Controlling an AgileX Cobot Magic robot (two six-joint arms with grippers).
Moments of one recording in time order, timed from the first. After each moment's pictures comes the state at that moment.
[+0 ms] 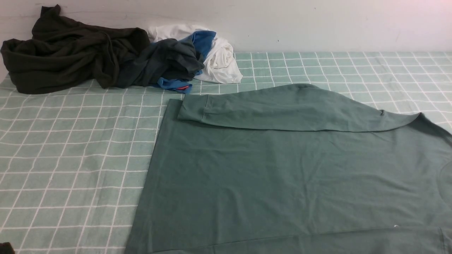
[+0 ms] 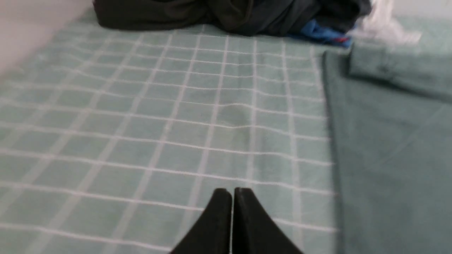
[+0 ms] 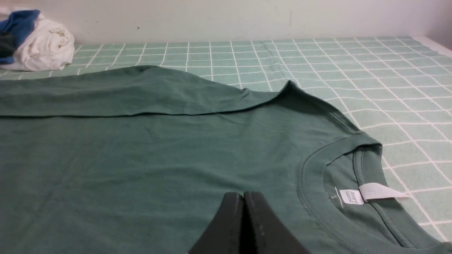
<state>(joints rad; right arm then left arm) -0.06 -0.01 0.02 -0.07 0.36 0.17 0.09 -0.01 0.03 -0.26 0.33 -0.04</state>
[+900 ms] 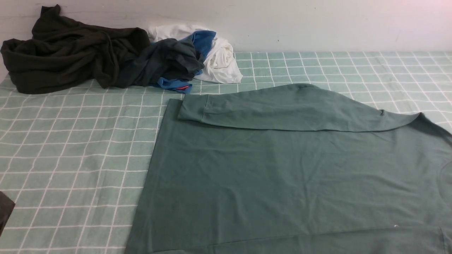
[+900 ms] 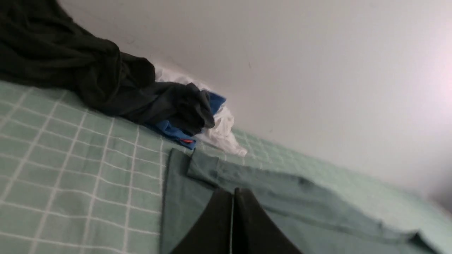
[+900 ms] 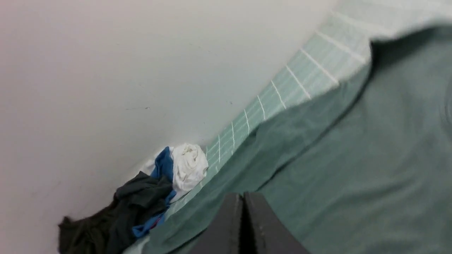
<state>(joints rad) -0.06 0.01 -0.09 0.46 0.30 0.28 0.09 0.13 -0.34 -0.67 0.50 0.29</state>
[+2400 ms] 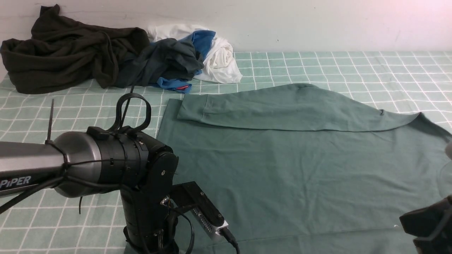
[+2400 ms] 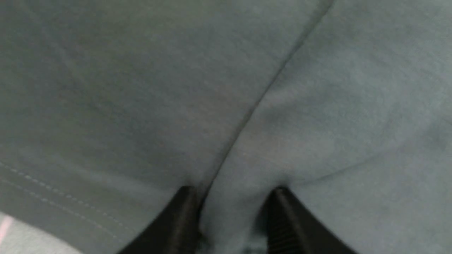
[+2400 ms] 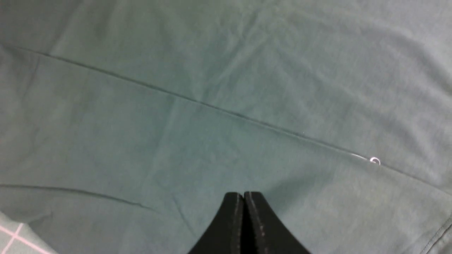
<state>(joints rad) 0.28 0.90 -0.68 0.23 0.94 -0.18 -0.59 1.76 -0.95 -0.02 0.92 0.35</state>
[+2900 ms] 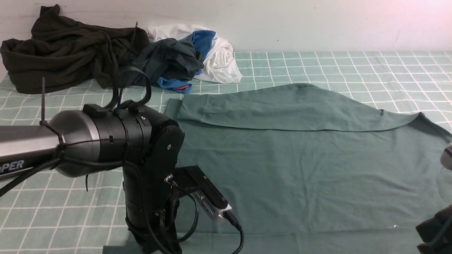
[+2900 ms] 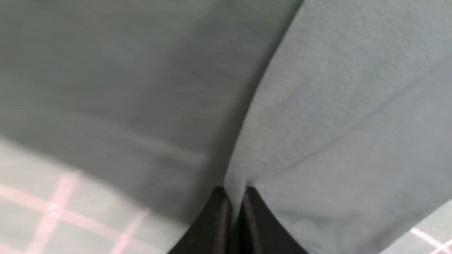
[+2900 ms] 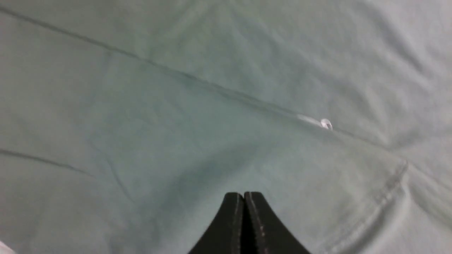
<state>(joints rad) 0.28 1.00 -0.68 0.03 0.99 -0.07 -0.59 1.73 -1.11 0.03 1.12 0.35</state>
